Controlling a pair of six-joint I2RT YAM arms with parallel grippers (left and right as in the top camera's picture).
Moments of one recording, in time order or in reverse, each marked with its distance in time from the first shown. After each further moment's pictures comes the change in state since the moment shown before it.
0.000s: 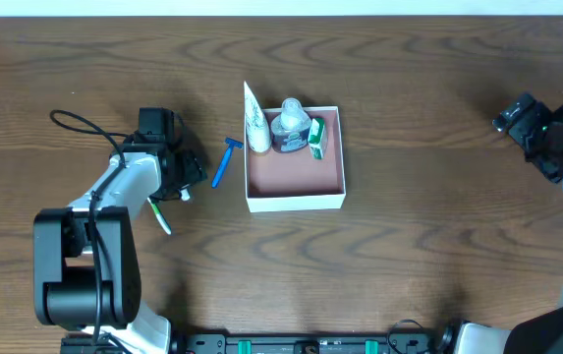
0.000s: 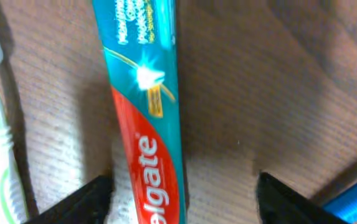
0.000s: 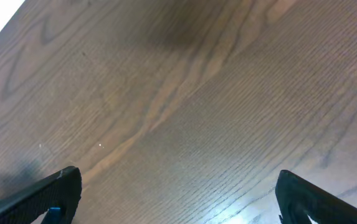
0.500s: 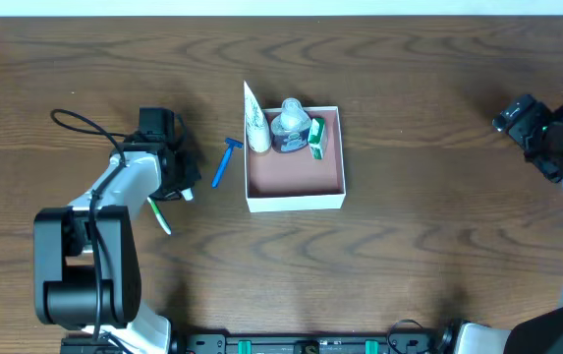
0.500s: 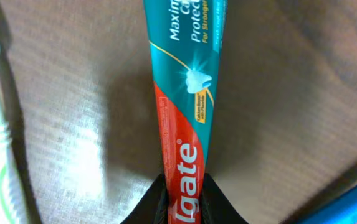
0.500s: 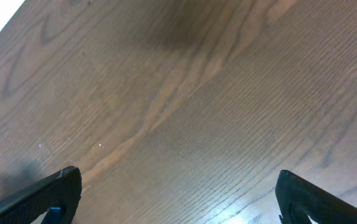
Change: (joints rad) left arm 0.000 0.002 0.005 -0.028 -0.001 0.002; right arm 0.000 0.000 0.000 0.000 0.000 0.000
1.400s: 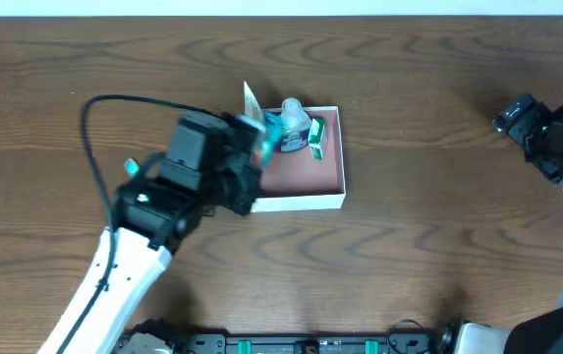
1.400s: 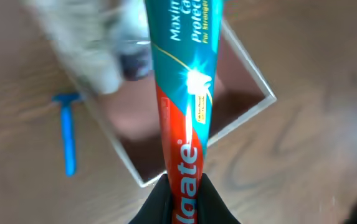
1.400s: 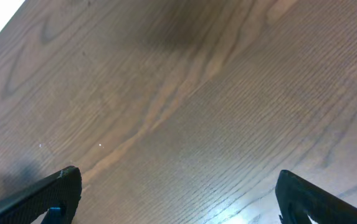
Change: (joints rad) left arm -0.454 -0.568 0.153 -0.304 0.220 0.482; right arm 0.000 0.000 0.000 0.000 0.000 0.000
